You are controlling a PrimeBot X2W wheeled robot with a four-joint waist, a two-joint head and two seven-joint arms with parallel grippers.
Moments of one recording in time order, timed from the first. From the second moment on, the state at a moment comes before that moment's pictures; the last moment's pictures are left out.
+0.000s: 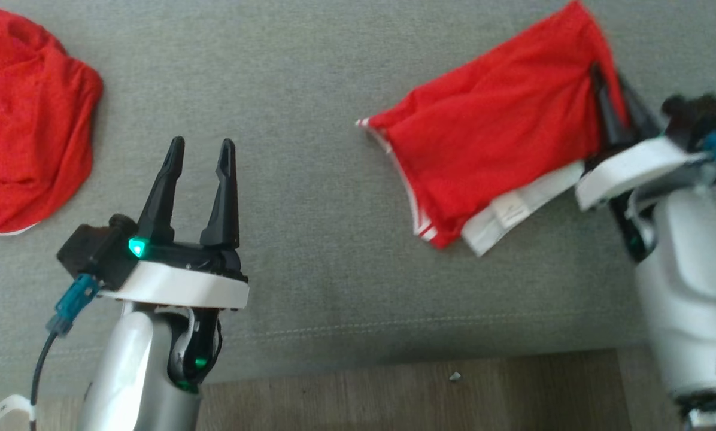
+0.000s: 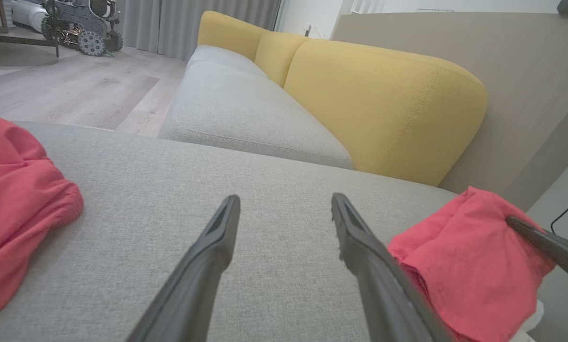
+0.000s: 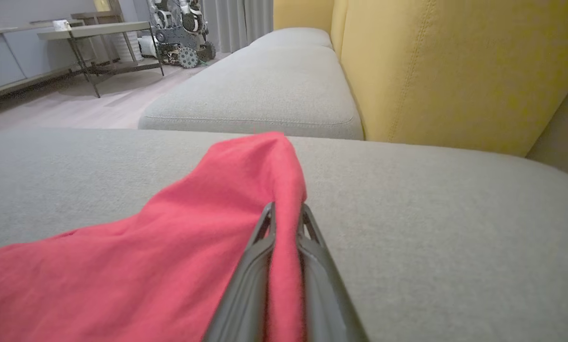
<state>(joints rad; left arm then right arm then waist) -0.22 0.04 -0.18 0.07 -0.32 -0.09 -0.25 -0.65 -0.21 0.16 0.69 0.06 0.12 -0.17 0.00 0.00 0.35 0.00</state>
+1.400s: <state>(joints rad) -0.36 0.04 -0.19 0.07 -0.27 -0.12 -0.26 -0.89 -0.45 0.01 0.70 0.25 0.12 -0.13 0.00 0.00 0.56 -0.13</state>
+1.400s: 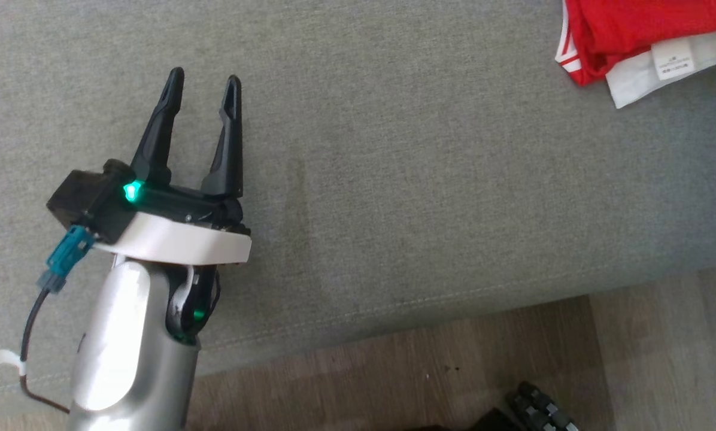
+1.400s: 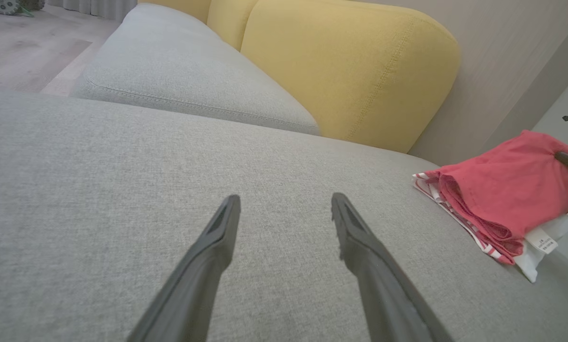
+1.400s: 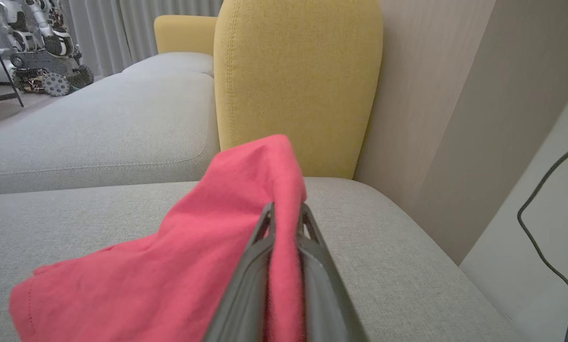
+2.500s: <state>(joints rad) -0.23 0.04 -0.17 0.07 -0.38 -0.08 -0.26 -0.51 -0.18 0.15 0.30 0.28 0.12 -0.12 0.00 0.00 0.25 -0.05</state>
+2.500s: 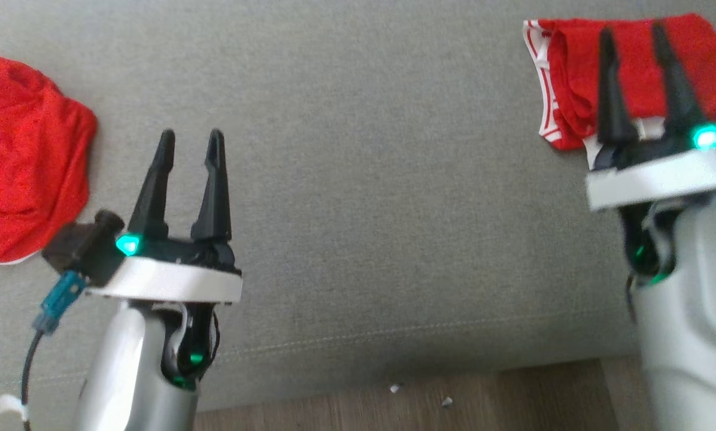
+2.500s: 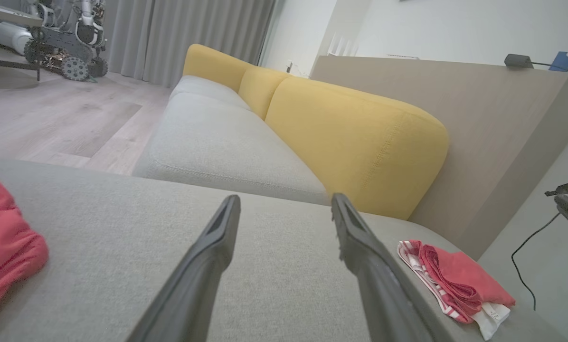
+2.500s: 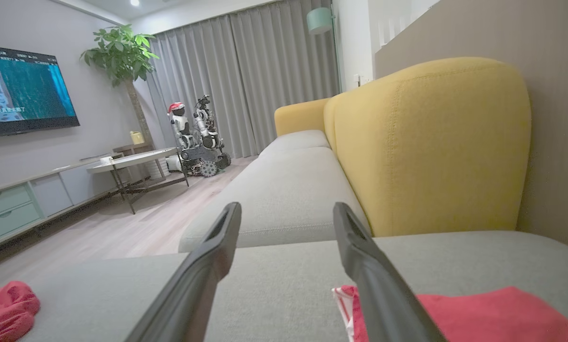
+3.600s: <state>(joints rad) -0.08 0.04 -0.18 0.03 -0.32 -0.03 -0.26 -0.23 -0.06 0.10 0.30 0.04 0.12 -0.25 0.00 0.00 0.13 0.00</state>
